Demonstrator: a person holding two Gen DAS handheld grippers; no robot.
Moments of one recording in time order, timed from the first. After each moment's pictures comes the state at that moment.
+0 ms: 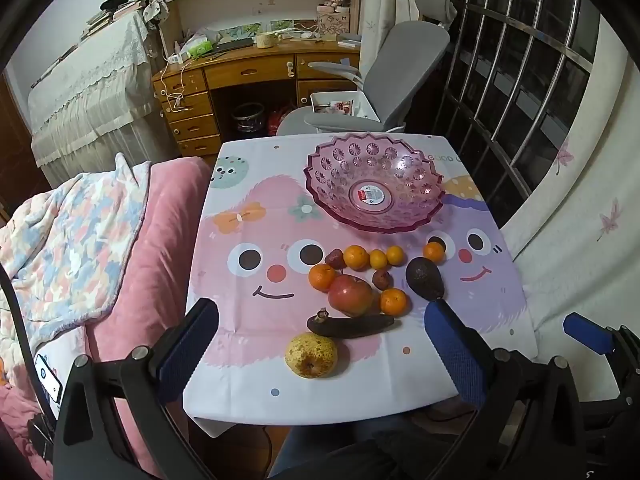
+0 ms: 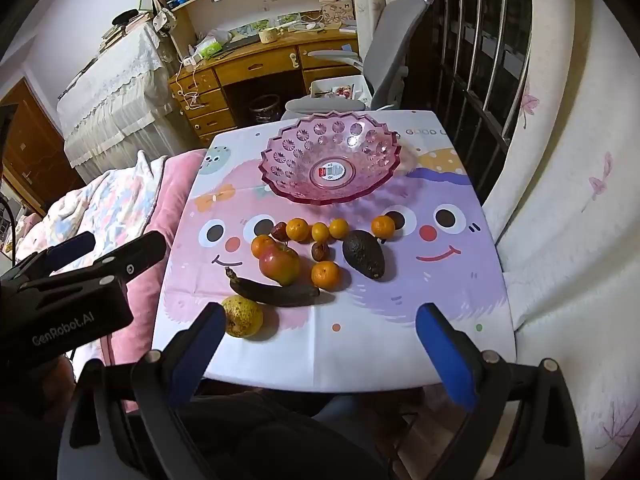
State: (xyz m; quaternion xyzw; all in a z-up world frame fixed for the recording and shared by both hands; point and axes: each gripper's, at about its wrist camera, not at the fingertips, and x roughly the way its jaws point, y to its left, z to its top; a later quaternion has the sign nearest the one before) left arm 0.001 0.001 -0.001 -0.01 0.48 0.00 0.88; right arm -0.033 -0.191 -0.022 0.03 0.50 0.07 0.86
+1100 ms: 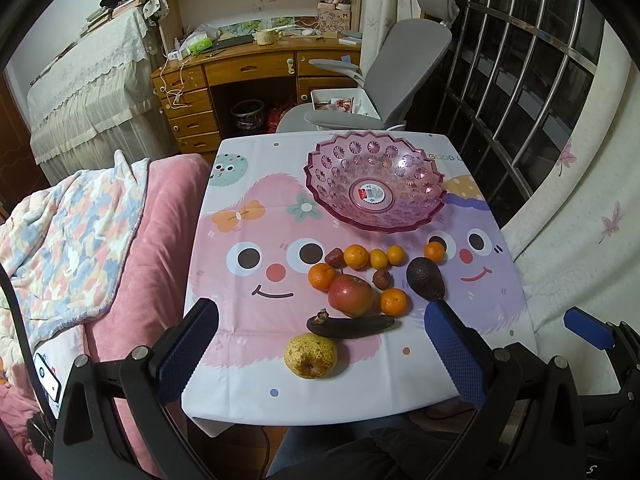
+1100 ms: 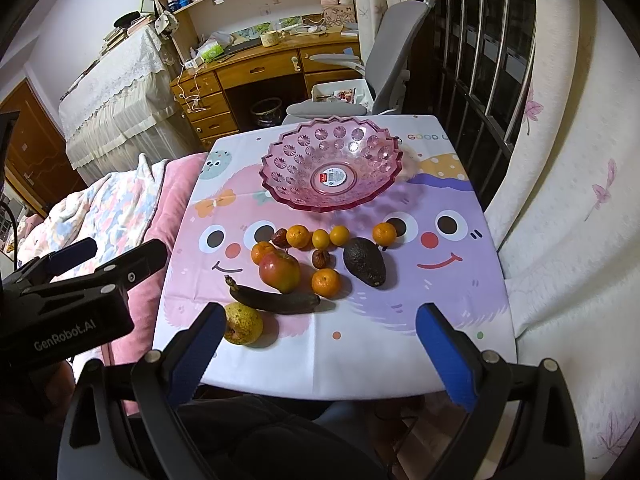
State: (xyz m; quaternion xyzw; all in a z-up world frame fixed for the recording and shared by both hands) left arm 0.000 0.000 0.000 -0.01 0.48 0.00 0.88; right arm -0.027 -0.191 -0.022 0.03 0.50 0.07 0.86
